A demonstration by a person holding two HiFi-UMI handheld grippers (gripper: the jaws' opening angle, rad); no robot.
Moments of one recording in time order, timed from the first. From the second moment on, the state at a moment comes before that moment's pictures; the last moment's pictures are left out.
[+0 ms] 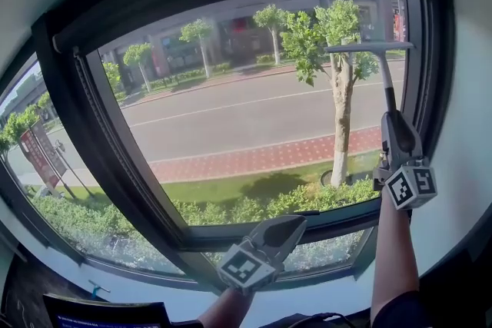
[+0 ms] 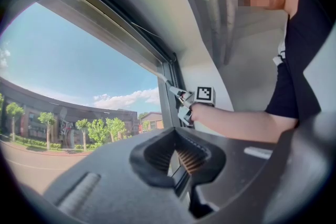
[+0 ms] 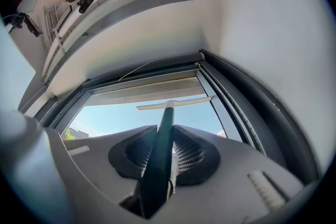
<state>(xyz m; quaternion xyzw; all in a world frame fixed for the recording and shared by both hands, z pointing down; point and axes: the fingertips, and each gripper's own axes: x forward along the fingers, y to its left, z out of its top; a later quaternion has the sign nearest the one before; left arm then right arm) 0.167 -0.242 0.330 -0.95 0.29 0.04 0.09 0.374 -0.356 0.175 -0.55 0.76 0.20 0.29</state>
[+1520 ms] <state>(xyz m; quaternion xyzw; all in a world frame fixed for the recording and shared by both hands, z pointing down) 0.159 -0.206 0.371 -0.96 0.29 0.02 0.04 0.361 -0.336 0.289 -0.58 0.77 0.11 0.24</state>
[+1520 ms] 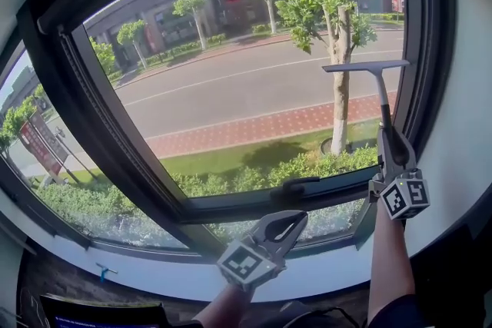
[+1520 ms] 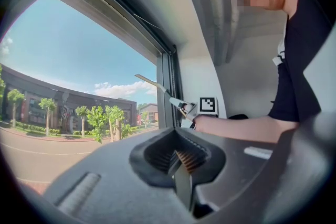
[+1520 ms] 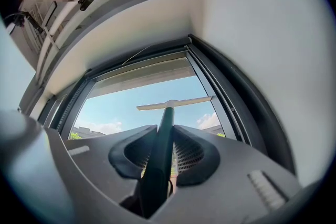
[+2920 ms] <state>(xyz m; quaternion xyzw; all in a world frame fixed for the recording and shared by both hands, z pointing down) 0.162 -0.182 0.411 -0.95 0.30 -0.03 -0.02 0.362 -0.318 0.413 -0.59 0.79 0.02 0.18</state>
